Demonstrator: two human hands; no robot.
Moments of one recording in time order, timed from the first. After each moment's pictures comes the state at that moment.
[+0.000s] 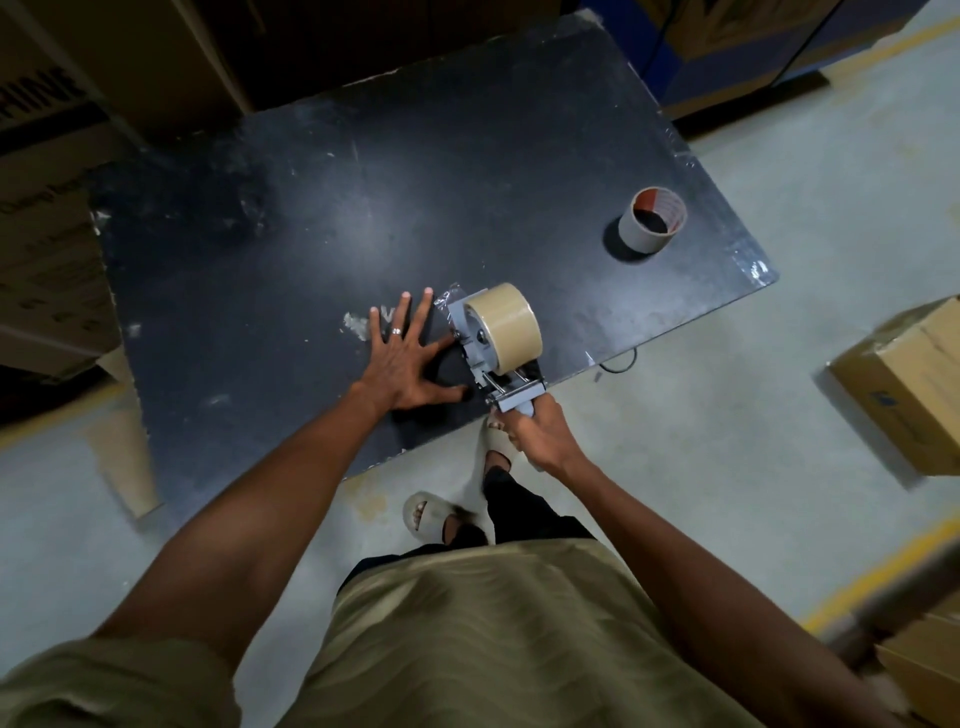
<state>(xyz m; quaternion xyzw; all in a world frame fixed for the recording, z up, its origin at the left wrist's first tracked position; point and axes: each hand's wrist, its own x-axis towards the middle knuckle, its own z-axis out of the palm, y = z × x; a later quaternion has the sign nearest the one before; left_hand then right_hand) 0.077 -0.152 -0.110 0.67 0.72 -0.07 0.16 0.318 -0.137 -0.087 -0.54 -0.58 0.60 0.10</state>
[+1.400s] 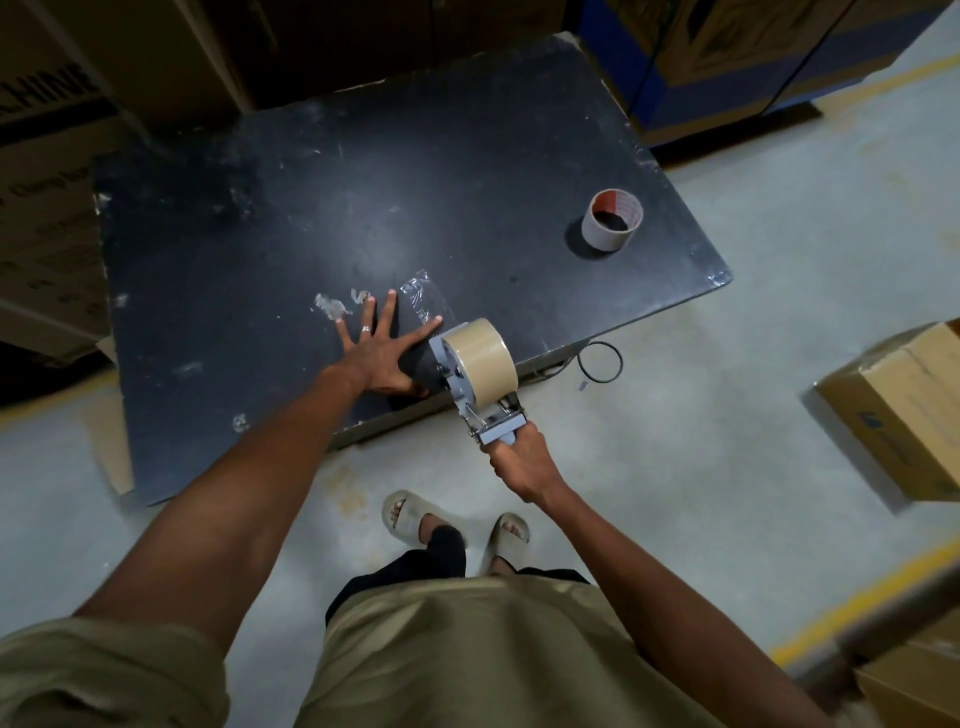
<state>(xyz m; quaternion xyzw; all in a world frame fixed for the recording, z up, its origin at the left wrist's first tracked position) 0.113 -0.160 -0.084 0.58 0.76 -0.13 0.28 0.386 -0.173 -0.102 -0.53 -0.58 0.61 0.09</state>
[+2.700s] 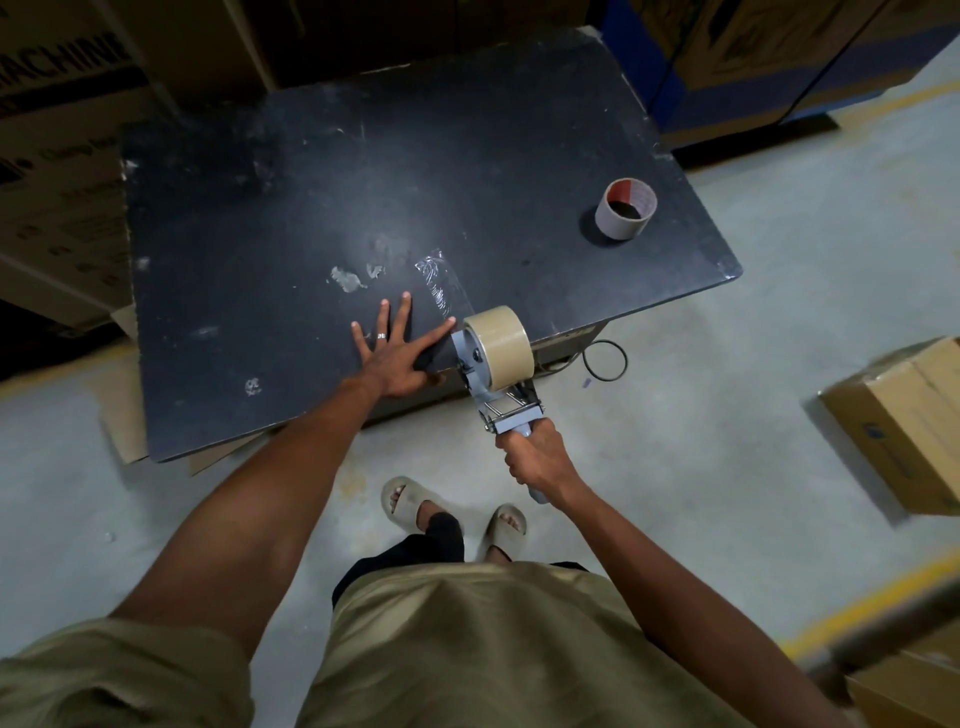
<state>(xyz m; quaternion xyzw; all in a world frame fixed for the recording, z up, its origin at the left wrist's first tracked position) 0.148 -0.199 -0.101 0.54 0.80 -0.03 0.26 0.407 -0.190 -0.091 -0.57 -0.55 0.60 0.06</state>
